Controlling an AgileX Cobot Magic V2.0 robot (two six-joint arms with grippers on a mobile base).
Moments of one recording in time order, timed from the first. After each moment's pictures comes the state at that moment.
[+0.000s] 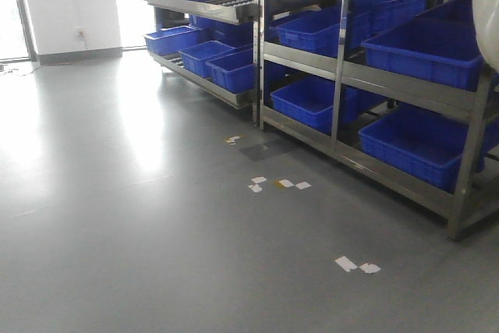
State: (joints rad) left arm -0.16 -0.01 0.01 -0.03 0.08 0.10; right arm 0.17 0.57 -0.64 -0.19 0.58 0.32
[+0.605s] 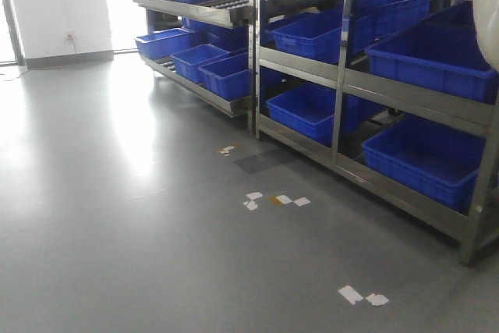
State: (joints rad) left arm -0.16 -0.01 0.01 -0.03 0.08 0.10; right arm 0.17 0.57 -0.64 -0.19 0.58 0.32
